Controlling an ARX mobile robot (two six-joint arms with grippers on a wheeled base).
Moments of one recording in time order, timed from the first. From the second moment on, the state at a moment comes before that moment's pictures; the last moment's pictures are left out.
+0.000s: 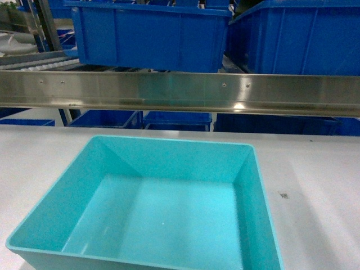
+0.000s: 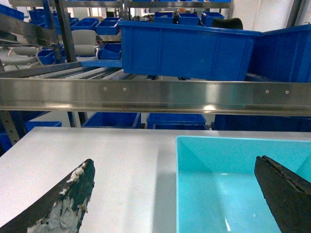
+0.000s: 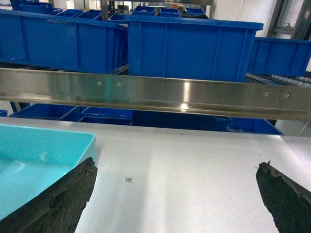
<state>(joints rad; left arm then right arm) 0.00 0.01 0.01 0.00 0.00 -0.01 0.00 0.00 0.01 0.00 0.00 -0.01</state>
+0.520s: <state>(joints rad) 0.00 0.01 0.01 0.00 0.00 -0.01 0.00 0.00 0.01 0.00 0.00 -0.01</state>
